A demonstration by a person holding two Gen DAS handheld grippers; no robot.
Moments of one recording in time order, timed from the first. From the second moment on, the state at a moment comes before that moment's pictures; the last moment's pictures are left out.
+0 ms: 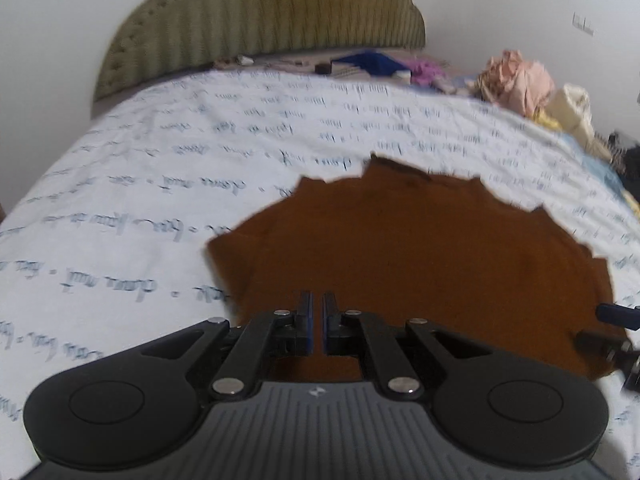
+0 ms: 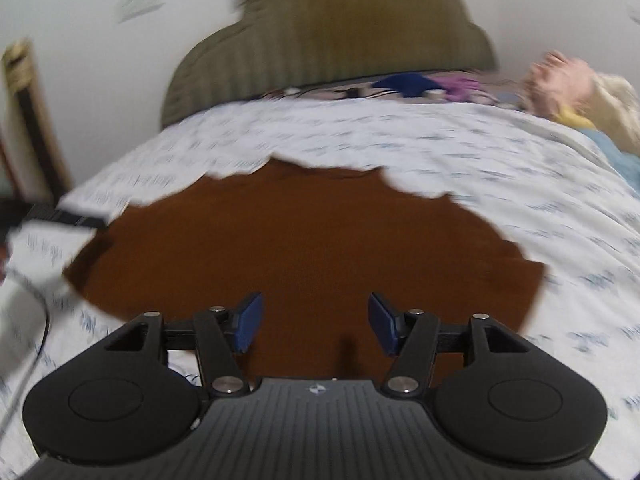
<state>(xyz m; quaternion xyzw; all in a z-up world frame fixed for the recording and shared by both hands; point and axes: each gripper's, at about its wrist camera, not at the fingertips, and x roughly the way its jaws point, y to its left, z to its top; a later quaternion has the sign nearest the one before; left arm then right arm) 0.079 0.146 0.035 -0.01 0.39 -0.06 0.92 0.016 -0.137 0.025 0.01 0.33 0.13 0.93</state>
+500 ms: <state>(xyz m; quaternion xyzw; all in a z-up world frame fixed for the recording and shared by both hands) 0.084 0.172 0.009 -0.07 0.41 -0.05 0.91 0.021 -0.102 0.013 -0.01 0.34 0.14 0.93</state>
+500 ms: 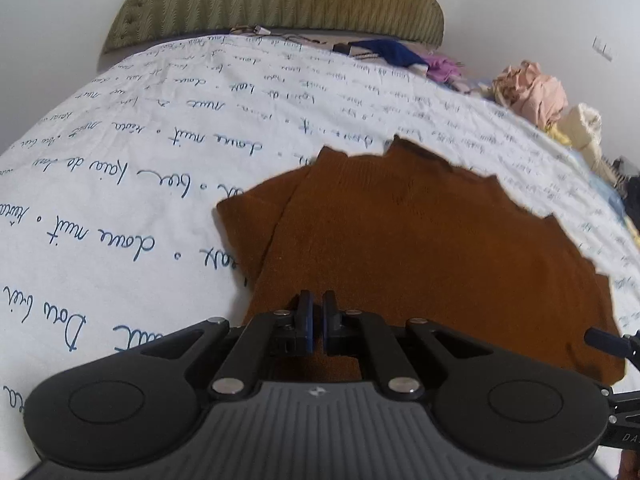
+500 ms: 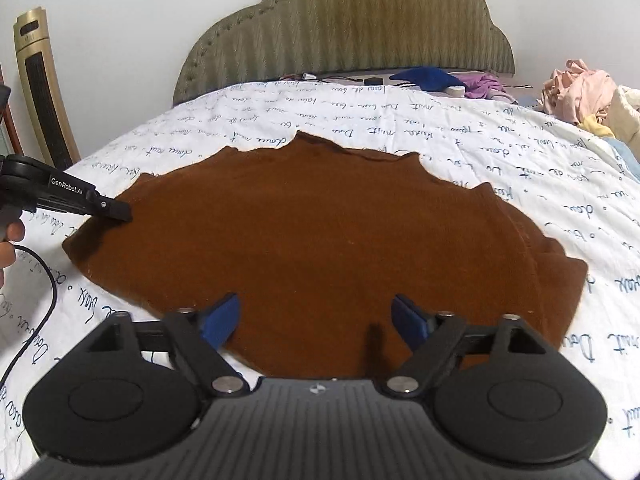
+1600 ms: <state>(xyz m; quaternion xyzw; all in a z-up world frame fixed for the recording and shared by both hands) 0.073 0.177 0.013 -0.09 0.40 -0.05 0.91 -0.002 -0.082 -0.015 -0.08 0.33 0.13 0.93</state>
